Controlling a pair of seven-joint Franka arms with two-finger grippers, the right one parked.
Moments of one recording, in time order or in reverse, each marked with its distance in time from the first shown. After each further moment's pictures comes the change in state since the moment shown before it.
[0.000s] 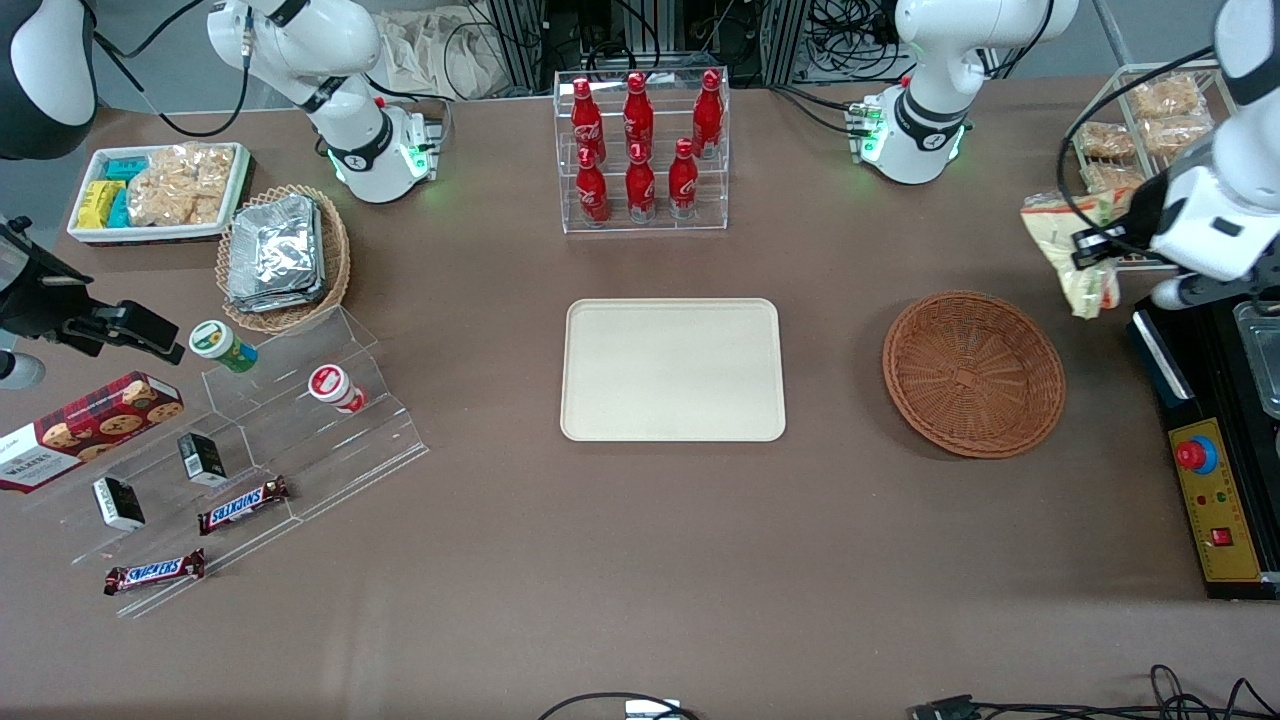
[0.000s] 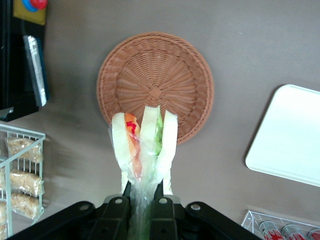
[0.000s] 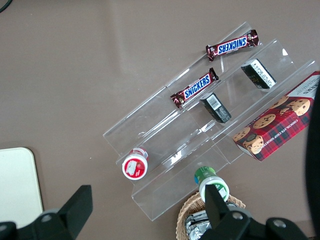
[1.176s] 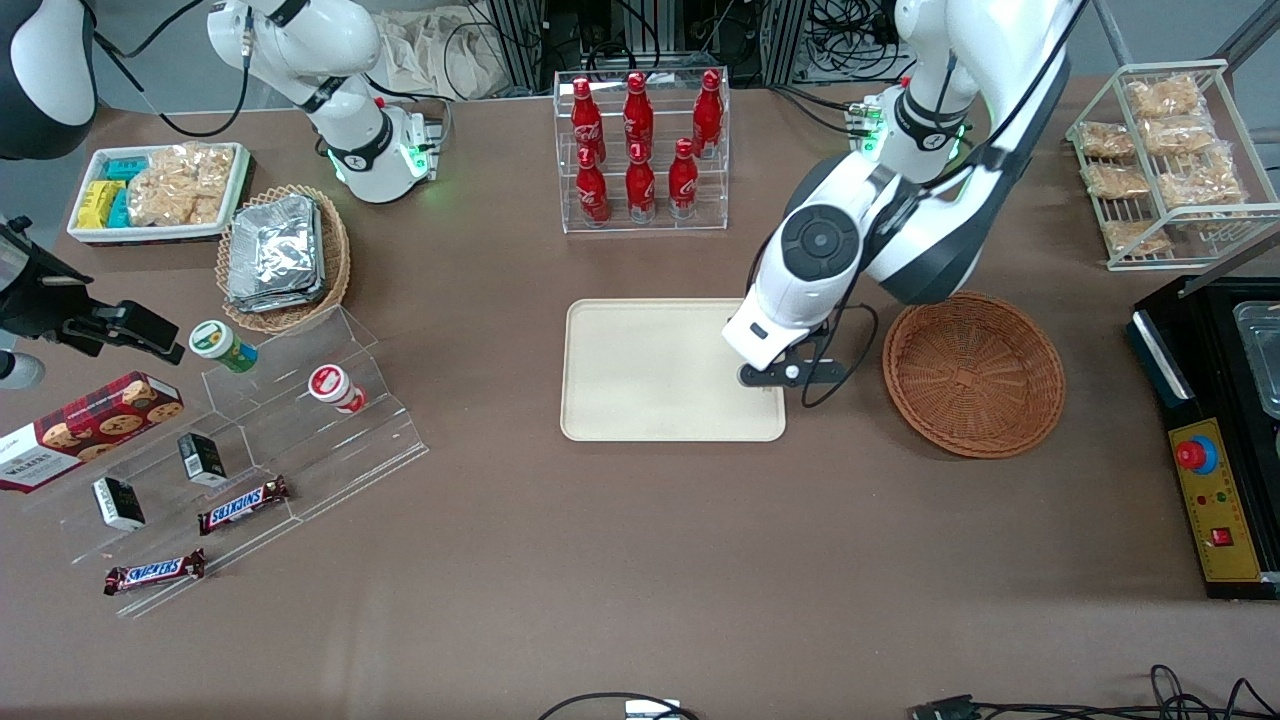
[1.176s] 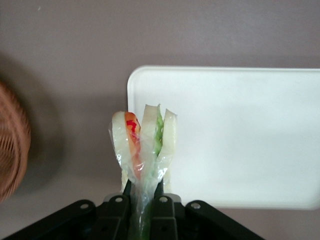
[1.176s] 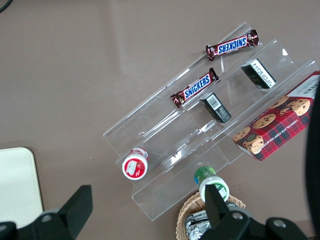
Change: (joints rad) arm -0.065 0.456 -0.510 -0.070 0.169 0.538 -0.422
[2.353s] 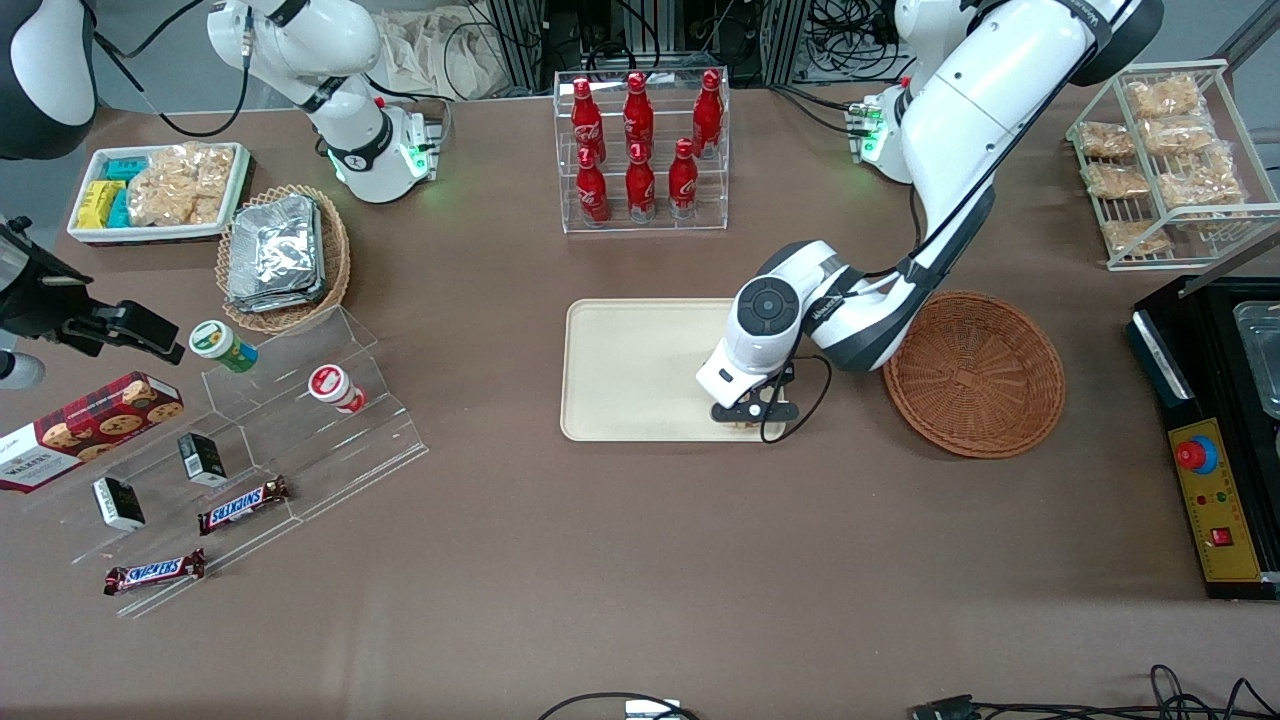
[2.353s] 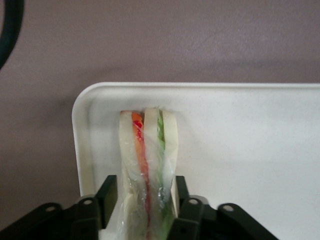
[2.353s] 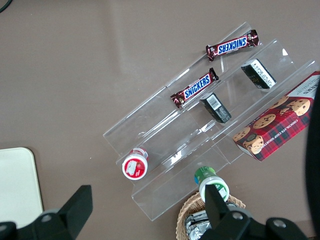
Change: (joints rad) arm -0.020 0.260 -0.002 -0.014 0.225 0.255 -0.192
